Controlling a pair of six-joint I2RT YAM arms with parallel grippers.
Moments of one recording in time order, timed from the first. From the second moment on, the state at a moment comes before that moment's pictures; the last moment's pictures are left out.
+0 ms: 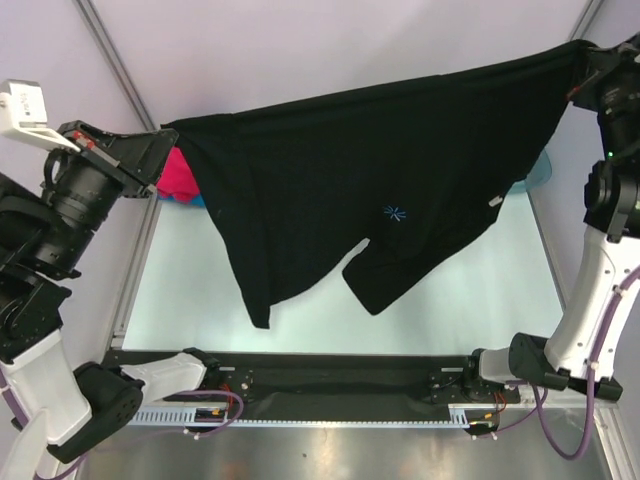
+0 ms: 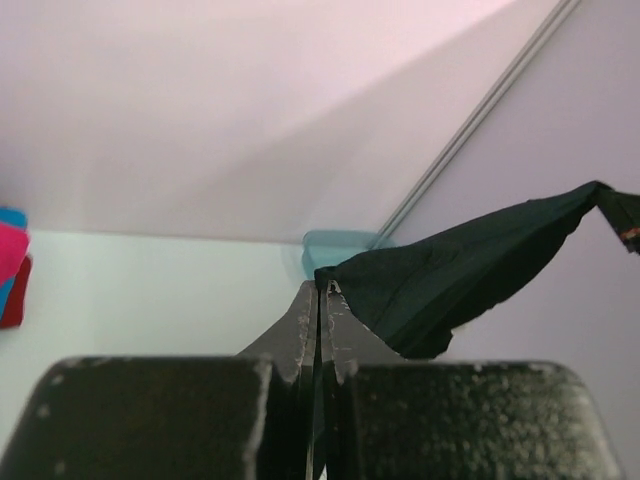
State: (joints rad) left arm -0.48 1.14 2.30 -1.02 -0.12 -0.47; right arm -0.21 1.38 2.22 -0.62 -0.12 0.28
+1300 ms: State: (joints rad) left arm -0.55 0.99 2.03 -1.23 0.09 -0.33; right arm 1.36 1.44 2.00 -1.14 1.08 0.51
